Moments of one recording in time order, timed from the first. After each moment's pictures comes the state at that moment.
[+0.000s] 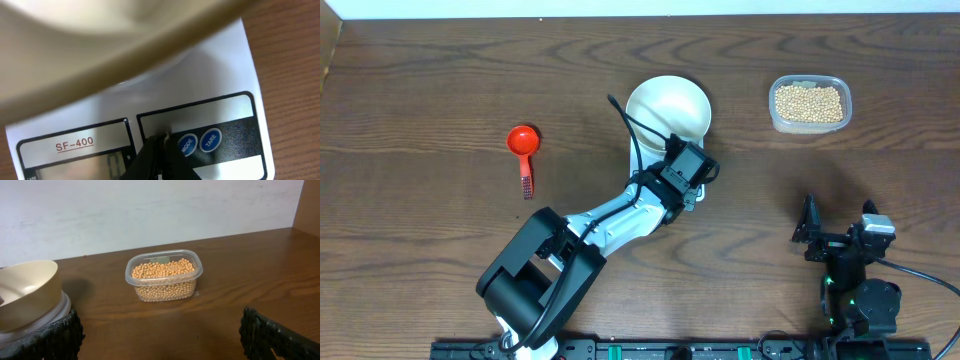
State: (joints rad) left arm -0.75 1.89 1.05 -0.29 -0.25 -0.43; right arm 0.03 0.01 0.01 -0.06 0.09 0.15
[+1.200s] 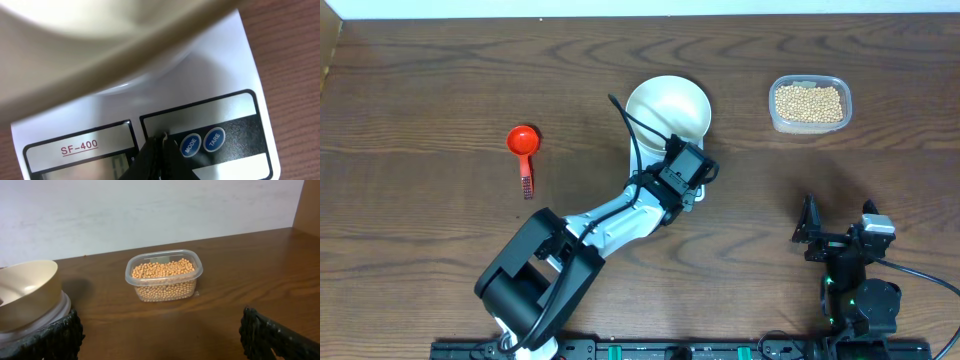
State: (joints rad) left arm -0.75 1.86 1.03 -0.26 -0.25 -0.38; right arm 0.03 0.01 0.01 -0.06 0.09 0.15
